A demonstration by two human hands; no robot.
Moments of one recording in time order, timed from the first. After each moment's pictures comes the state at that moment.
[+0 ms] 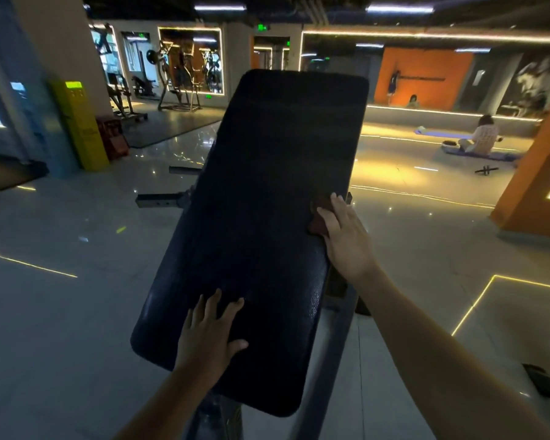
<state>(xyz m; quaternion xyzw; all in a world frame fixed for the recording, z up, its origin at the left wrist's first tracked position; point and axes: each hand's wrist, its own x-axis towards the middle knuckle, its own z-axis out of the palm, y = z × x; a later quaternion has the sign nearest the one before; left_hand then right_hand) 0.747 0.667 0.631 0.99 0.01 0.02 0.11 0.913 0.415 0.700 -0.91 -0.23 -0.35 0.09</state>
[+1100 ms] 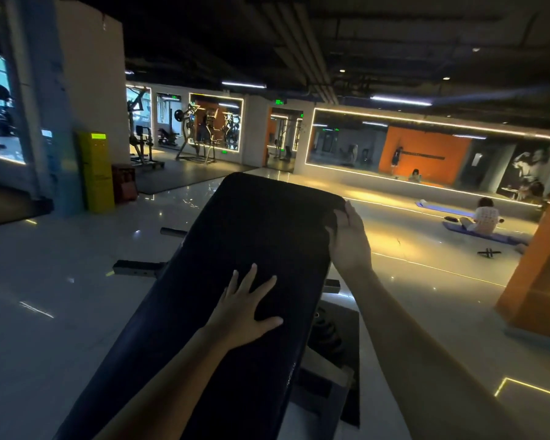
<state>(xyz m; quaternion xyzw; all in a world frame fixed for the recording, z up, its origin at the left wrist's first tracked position) 0.966 0.582 0.817 0.97 -0.07 0.06 0.20 1.103 0.374 0.896 -0.89 -0.15 -0.36 0.23</state>
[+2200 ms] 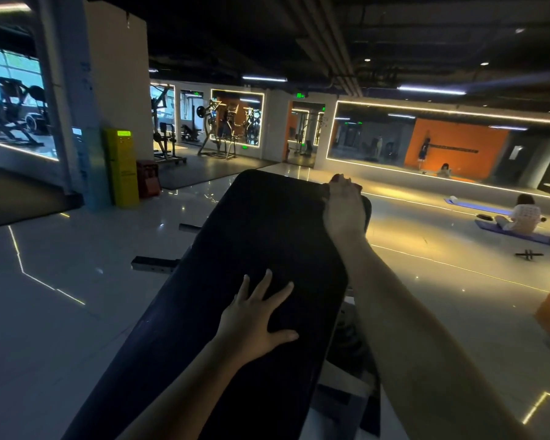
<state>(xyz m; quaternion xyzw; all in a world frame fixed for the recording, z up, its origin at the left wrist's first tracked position) 0.983 0.577 0.824 0.99 -0.05 0.06 0.14 1.178 0.431 0.937 -0.90 -0.14 -0.38 0.13</state>
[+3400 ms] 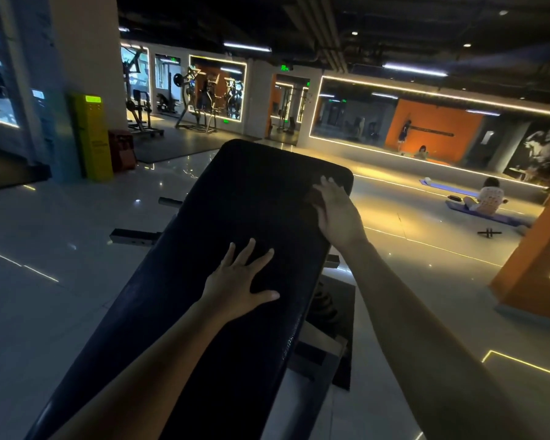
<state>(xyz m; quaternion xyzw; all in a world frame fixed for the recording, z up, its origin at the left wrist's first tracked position) 0.979 0.583 0.820 0.98 -0.05 0.07 0.15 1.129 0.385 0.895 -0.88 -0.28 -0.34 0.16</state>
